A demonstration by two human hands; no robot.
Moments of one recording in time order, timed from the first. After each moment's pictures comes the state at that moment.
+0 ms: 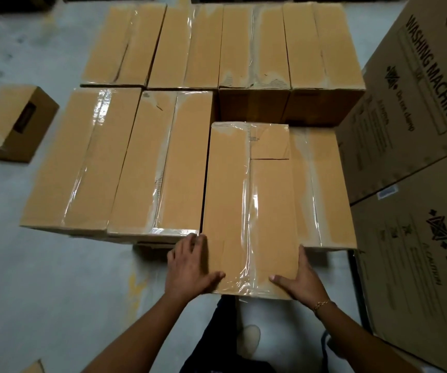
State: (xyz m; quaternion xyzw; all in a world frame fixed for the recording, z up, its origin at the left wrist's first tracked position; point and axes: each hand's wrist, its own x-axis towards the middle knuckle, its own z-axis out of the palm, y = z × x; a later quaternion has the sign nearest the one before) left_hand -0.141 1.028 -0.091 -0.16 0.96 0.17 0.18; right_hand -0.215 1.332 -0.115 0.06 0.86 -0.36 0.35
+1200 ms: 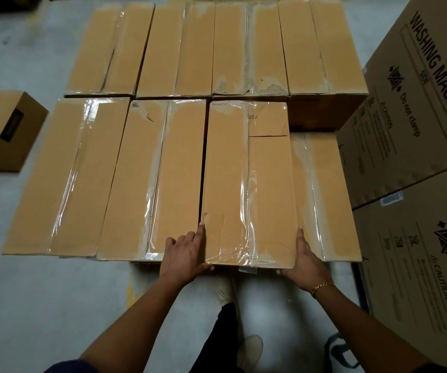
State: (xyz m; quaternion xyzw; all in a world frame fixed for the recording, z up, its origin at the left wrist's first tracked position) left_hand -0.233 0.988 -0.099 -0.05 0.97 0.02 0.23; right_hand -0.306 1.306 -0.110 -0.04 0.93 -0.19 0.32
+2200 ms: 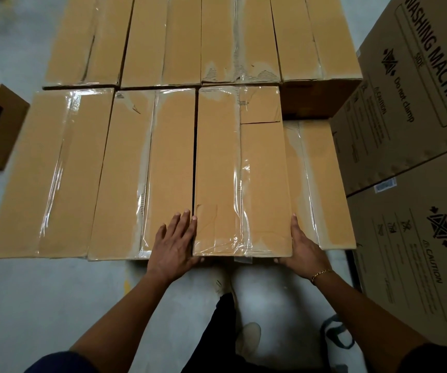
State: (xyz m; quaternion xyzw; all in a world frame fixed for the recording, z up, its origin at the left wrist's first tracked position) left_hand -0.228 0.963 -0.126 0.00 0.99 0.04 0.16; right_hand -0.318 1.308 -0.109 -0.06 0.93 -0.15 0.33
